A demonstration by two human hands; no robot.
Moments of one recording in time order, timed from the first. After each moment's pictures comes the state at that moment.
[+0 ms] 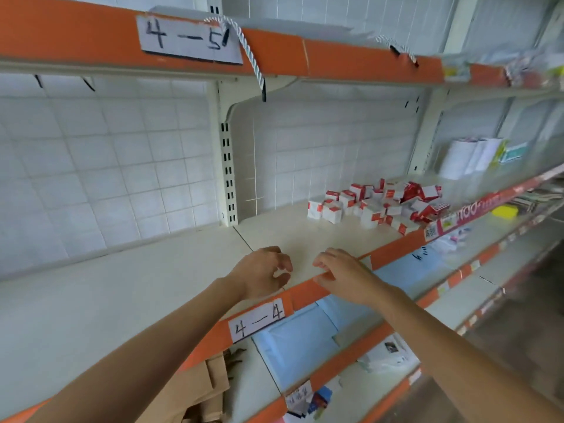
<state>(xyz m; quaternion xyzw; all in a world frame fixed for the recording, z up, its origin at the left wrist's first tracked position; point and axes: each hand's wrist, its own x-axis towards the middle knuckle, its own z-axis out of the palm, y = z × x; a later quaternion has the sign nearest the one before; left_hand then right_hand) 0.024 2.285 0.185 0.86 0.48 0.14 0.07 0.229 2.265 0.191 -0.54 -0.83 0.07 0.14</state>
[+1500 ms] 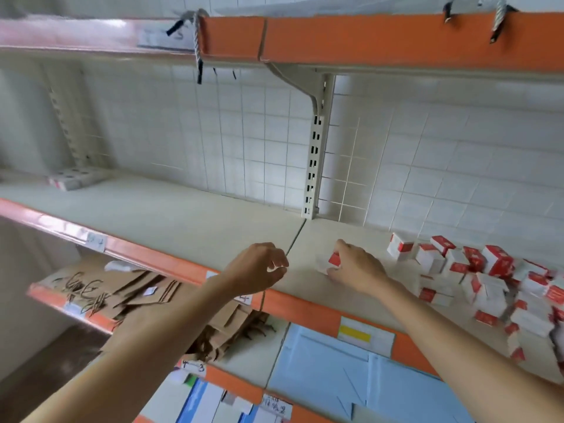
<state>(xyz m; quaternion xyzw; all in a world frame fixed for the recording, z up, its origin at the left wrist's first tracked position) 0.104 2.261 0.180 0.56 0.79 0.25 0.00 0.248 2.429 0.194 -0.29 -0.95 0.09 0.05</state>
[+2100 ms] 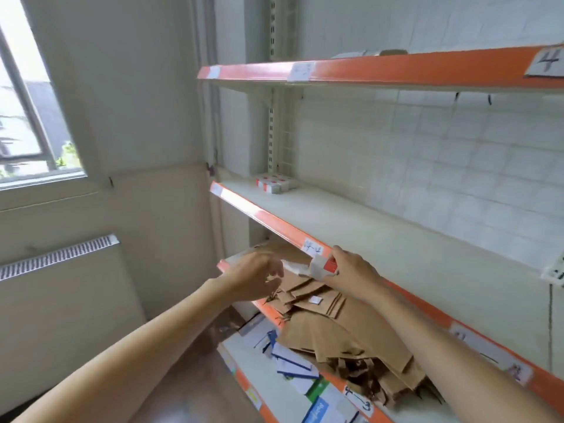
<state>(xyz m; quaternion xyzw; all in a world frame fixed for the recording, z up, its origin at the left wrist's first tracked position) -0.068 1.913 0.190 0.39 0.91 0.13 -0.08 -0.011 2.121 0.200 -0.02 -0.99 0.16 0.06</state>
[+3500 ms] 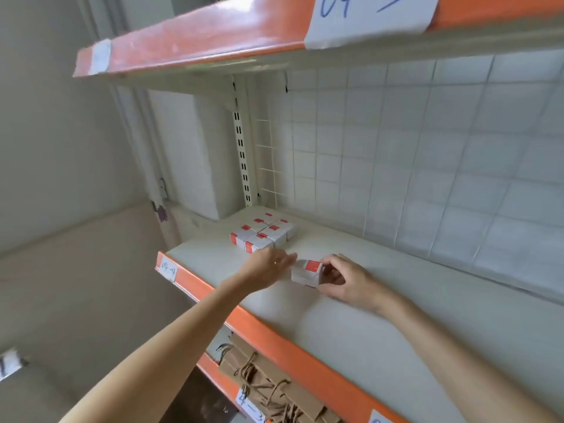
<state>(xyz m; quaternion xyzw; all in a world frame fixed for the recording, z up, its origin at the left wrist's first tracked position) -0.451 2.012 0.181 0.32 0.91 0.27 0.06 -0.345 2.190 0.160 -0.02 -0.91 0.41 0.07</state>
